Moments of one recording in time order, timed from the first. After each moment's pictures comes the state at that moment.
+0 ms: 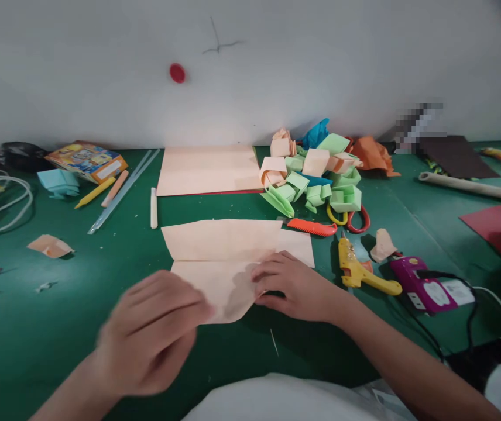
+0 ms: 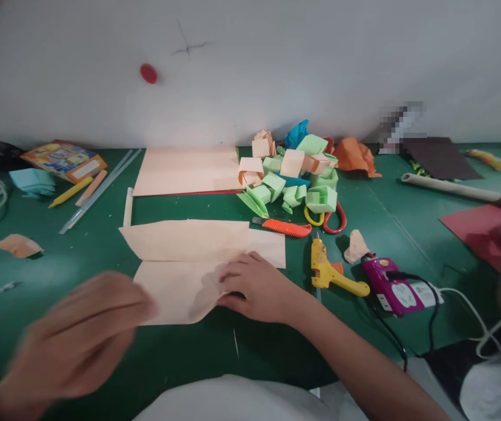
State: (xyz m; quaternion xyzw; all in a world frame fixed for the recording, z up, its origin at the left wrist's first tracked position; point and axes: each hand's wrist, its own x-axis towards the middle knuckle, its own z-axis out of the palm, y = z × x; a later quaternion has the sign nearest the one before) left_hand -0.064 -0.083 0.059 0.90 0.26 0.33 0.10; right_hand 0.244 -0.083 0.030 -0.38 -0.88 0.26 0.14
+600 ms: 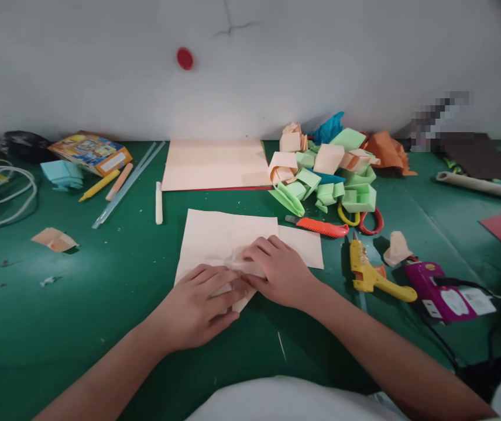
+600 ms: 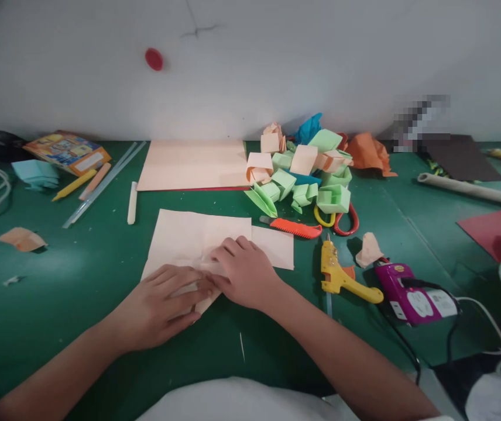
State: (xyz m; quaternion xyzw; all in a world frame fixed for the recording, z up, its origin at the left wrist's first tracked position) left_hand -0.037 -0.060 0.004 0.95 0.21 0.19 0.11; right_hand 0.207 -0.059 0.010 -0.49 -0.84 0.16 0.14
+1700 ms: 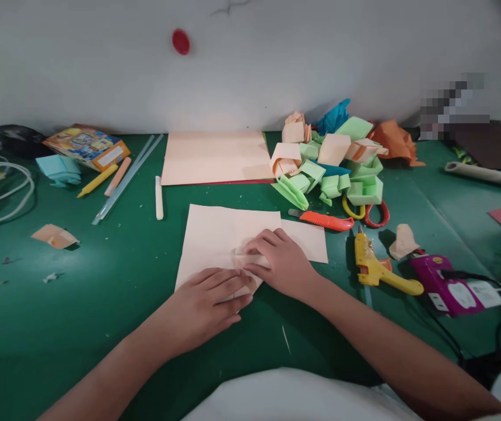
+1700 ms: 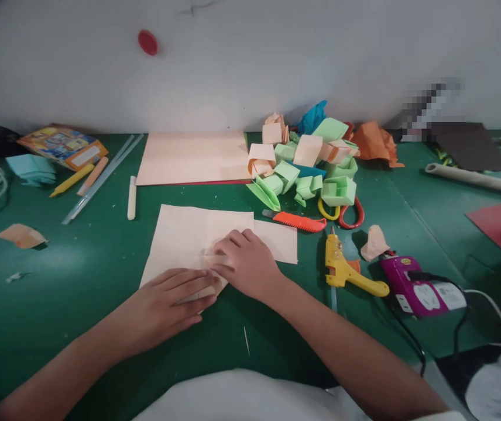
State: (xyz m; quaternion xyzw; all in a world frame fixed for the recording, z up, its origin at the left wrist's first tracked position) left_hand -0.038 -0.066 0.005 0.97 0.17 0.14 0.11; right_hand 0.207 -0.054 -0.008 -0.51 -0.82 0.16 0.20
